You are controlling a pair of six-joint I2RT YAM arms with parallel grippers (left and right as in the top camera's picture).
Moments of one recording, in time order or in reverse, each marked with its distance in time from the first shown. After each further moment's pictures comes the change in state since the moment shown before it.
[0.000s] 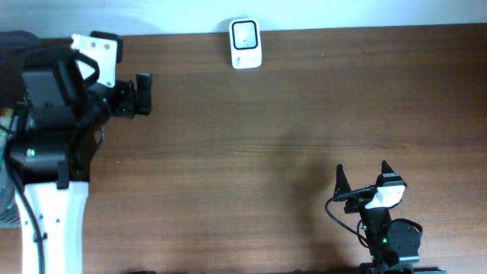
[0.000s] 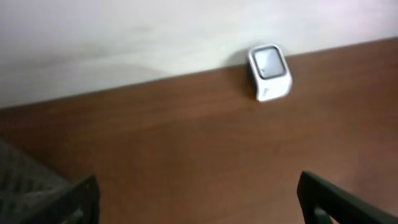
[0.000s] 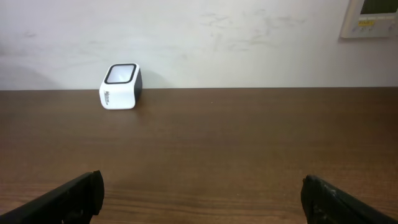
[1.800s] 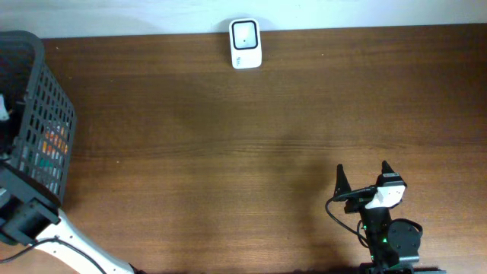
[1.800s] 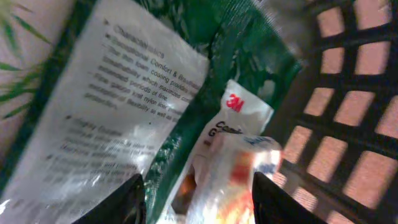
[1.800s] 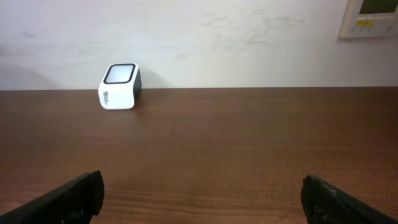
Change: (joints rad) left arm 0.734 1.015 0.525 -0.309 0.171 0.066; right arm 0.000 0.000 0.000 0.000 0.003 0.000
